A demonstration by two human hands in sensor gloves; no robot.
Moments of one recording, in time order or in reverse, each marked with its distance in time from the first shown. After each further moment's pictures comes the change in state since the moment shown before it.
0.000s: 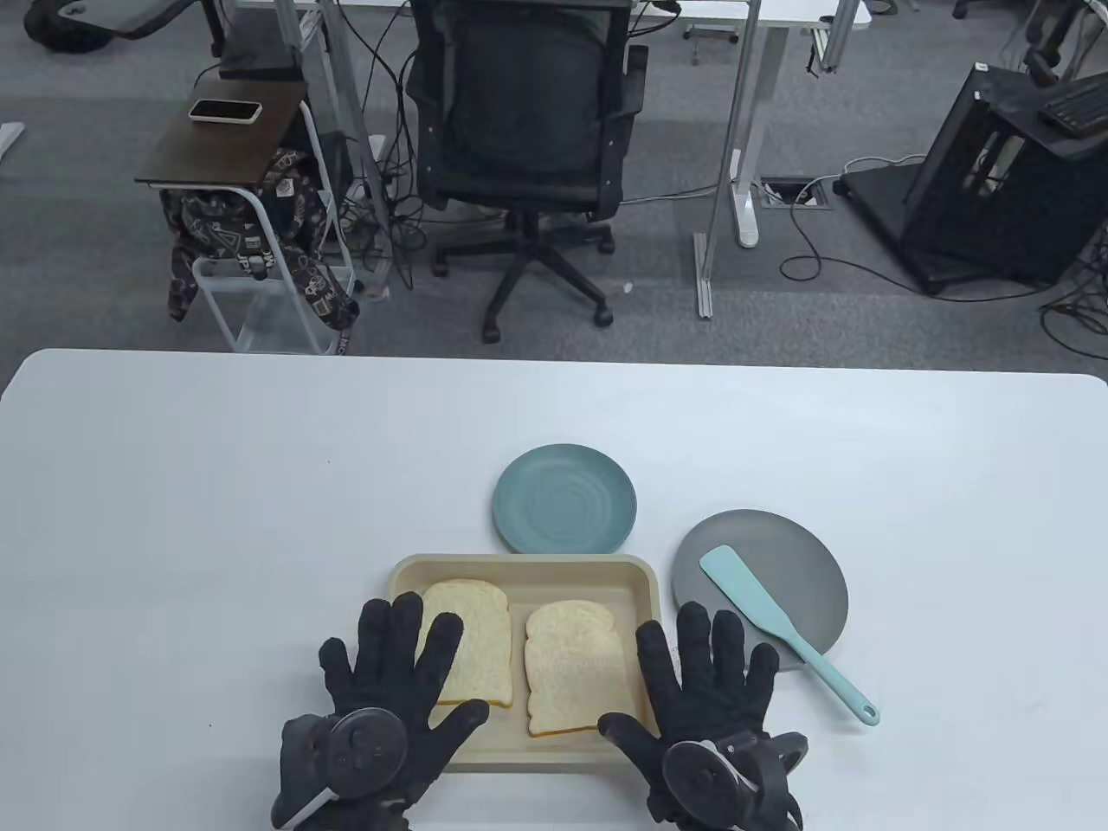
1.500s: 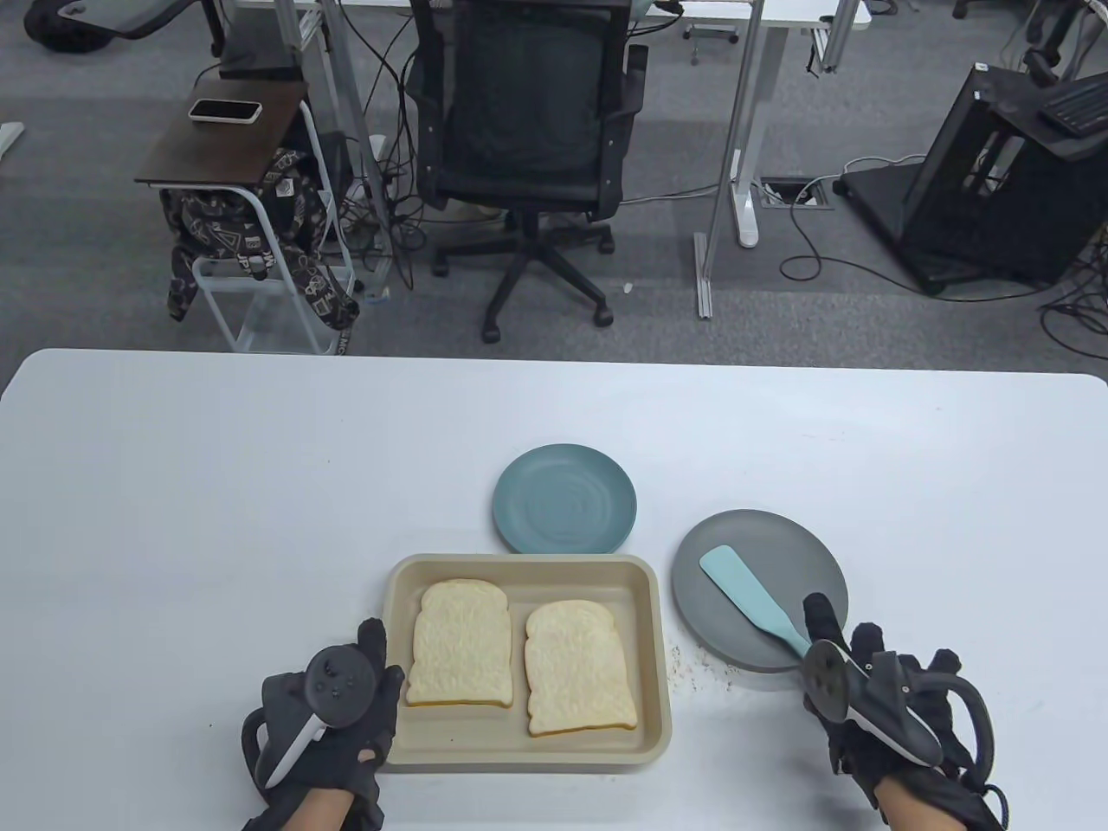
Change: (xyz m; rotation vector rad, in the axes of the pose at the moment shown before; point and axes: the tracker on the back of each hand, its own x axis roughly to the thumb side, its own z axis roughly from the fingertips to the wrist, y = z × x) left_hand -0.060 -0.017 -0.019 -0.207 0.446 -0.030; right_hand -0.158 -0.018 -0.021 0.562 0.327 0.518
